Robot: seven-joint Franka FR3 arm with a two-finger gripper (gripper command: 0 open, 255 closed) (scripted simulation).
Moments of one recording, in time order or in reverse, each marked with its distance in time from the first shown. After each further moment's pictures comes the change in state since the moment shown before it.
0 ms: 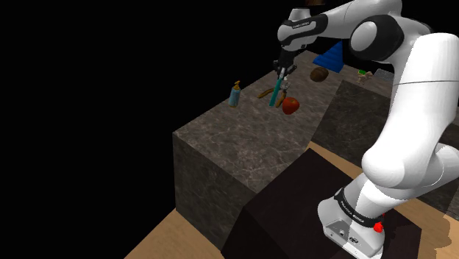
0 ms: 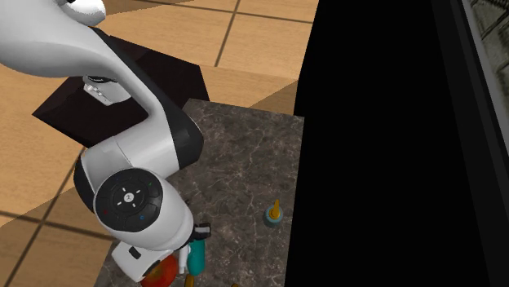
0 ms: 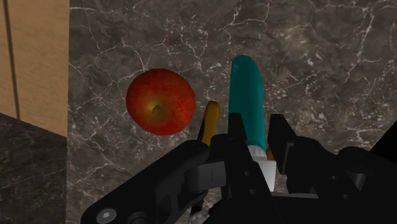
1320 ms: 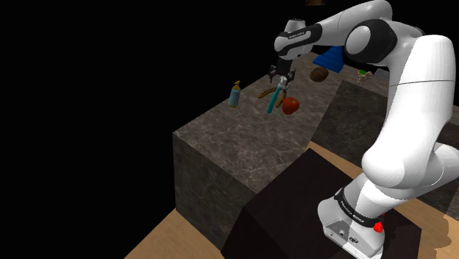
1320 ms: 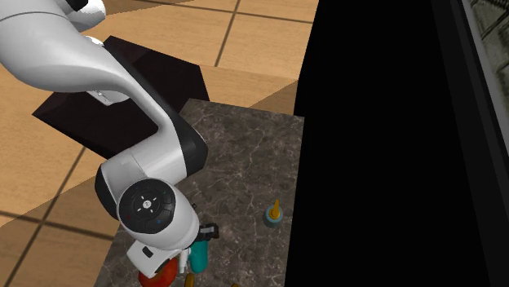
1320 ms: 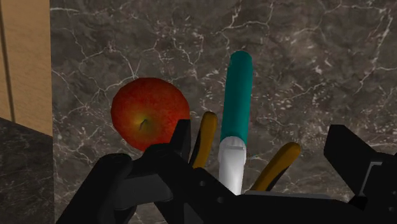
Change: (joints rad) arm 0.000 0.045 -0.002 -0.044 -0.005 0.089 0.012
